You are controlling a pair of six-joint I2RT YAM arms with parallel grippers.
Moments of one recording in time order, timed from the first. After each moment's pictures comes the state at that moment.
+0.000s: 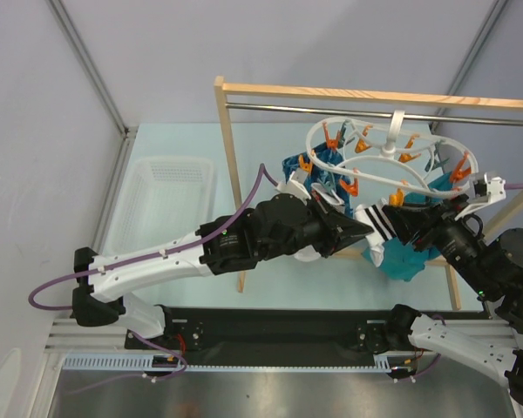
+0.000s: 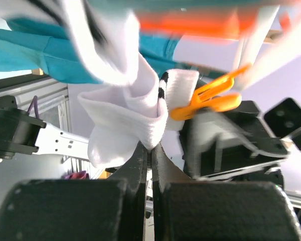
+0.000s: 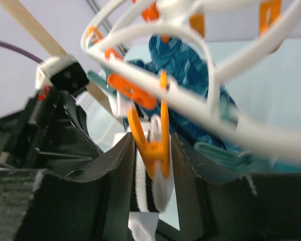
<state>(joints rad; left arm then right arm) -1.33 1.46 1.56 -0.33 -0.21 -1.61 0.93 0.58 1.37 -0.79 0.42 0.43</state>
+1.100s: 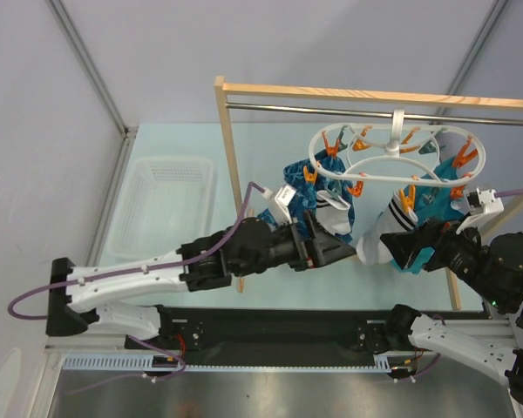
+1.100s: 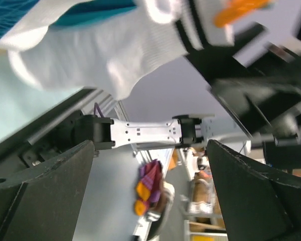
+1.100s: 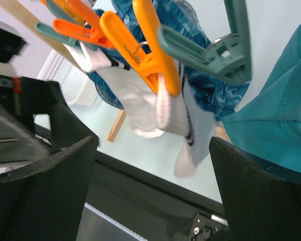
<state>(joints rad) -1.33 1.26 1.18 -0.10 -0.14 -1.23 0.93 0.58 1.46 -1.16 0.41 0.53</state>
